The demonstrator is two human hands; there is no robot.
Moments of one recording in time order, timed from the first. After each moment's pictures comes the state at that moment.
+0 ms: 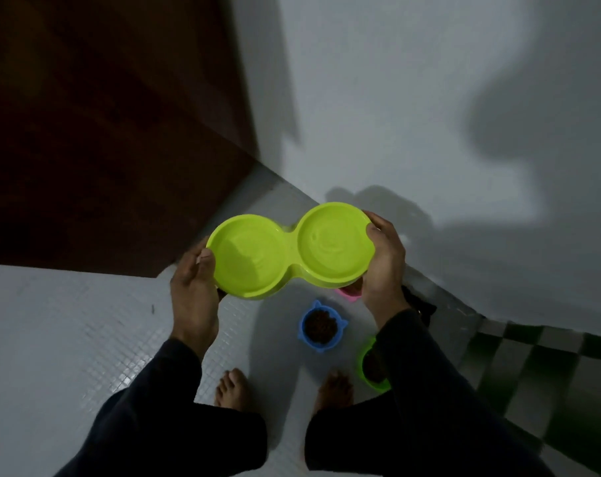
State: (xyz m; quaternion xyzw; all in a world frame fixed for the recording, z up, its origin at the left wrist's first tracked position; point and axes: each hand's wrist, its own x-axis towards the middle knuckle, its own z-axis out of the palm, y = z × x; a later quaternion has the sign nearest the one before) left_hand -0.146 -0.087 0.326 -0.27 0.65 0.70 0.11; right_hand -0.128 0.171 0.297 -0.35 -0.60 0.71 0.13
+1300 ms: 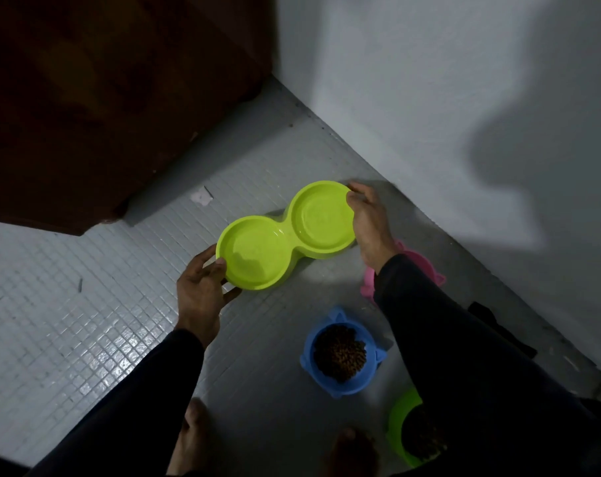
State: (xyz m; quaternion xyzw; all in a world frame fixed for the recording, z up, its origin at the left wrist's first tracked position) left_hand -0.143 -0.095 -0.014 -0.40 0.61 0.68 0.12; right_hand -0.227 0.171 -0.055 -0.31 -0.72 0.61 -0.07
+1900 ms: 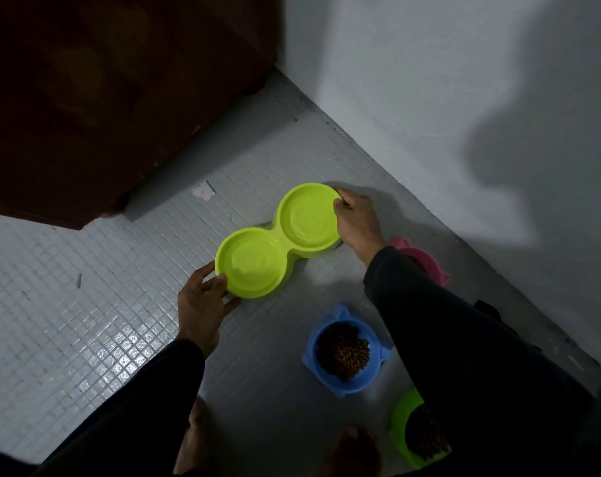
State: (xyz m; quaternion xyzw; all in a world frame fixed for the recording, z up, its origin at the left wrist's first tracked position) left_hand -0.119 -0.111 -0.046 -0.42 0.60 0.67 0.14; right_hand -0.232 0.153 -0.074 -0.23 -0.85 0.44 -0.16
